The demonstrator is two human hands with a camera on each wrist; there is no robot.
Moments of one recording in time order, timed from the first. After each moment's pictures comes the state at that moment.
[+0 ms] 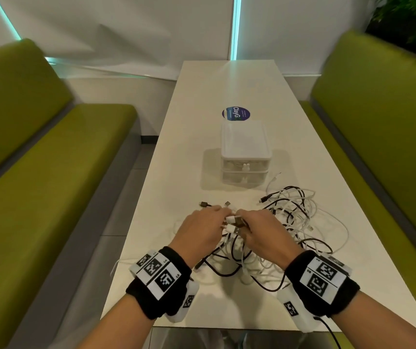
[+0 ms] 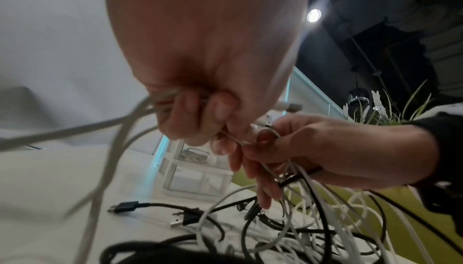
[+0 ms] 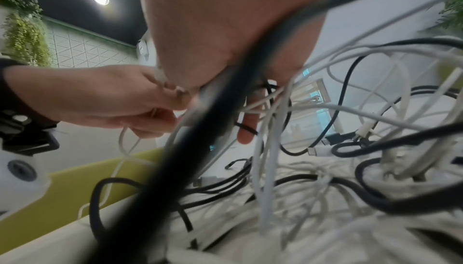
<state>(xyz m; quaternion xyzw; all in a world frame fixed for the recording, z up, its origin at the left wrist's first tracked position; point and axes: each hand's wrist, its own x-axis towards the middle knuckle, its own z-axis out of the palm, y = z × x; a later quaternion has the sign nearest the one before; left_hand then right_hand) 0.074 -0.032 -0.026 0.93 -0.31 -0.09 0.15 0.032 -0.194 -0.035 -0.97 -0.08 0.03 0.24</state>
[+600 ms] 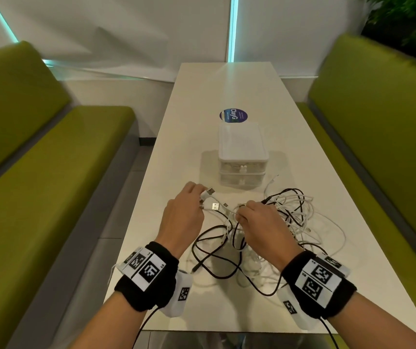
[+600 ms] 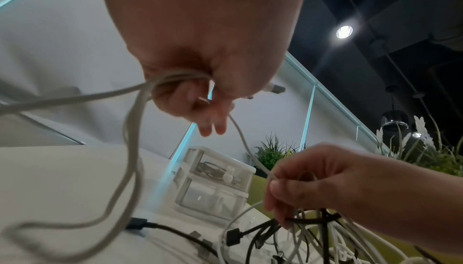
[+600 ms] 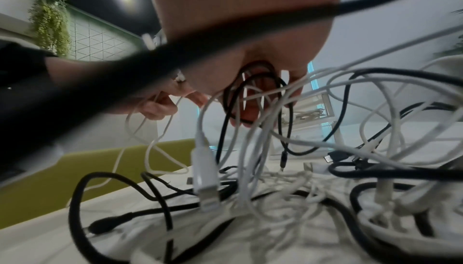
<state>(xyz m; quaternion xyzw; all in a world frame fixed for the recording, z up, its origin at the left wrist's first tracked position) 0.090 -0.016 -0.016 0.93 -0.21 0.05 0.29 0.042 -0.200 -0.051 -0.98 -0.07 -0.11 0.17</state>
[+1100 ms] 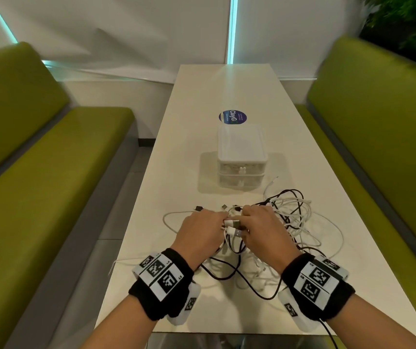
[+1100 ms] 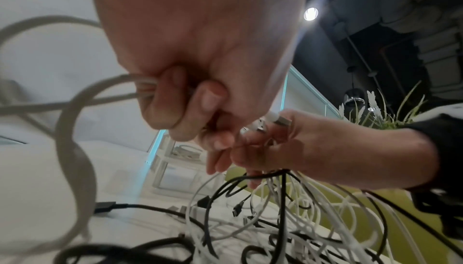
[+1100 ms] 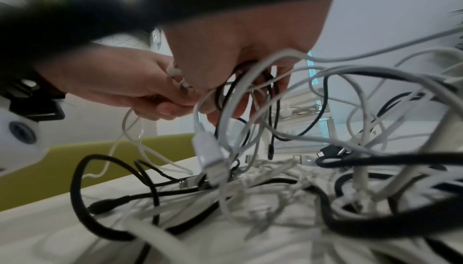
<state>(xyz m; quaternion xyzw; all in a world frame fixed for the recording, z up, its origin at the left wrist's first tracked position) 0.073 -0.043 -0.021 0.95 -0.27 -0.06 0.11 0.037 -0.201 -0.048 -0.98 -0.10 -0.09 0.15</state>
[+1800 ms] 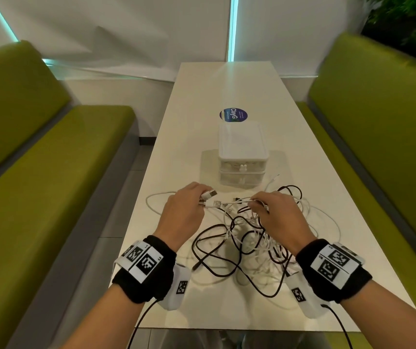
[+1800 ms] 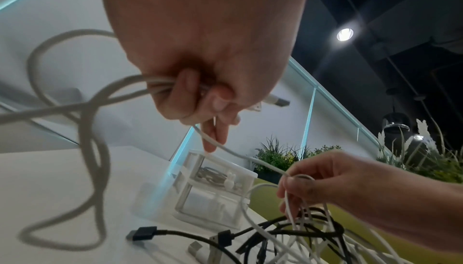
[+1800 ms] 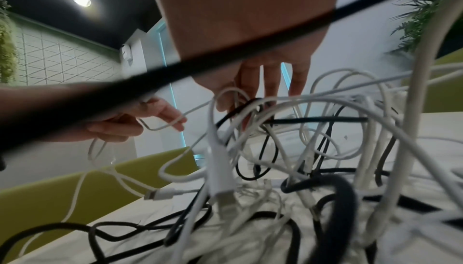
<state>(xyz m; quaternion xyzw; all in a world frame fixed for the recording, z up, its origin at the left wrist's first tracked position) 0.093 -0.017 -0.007 0.93 -0.22 0.01 0.30 0.046 -0.229 -0.031 -0.96 0.00 -0.12 0.24</state>
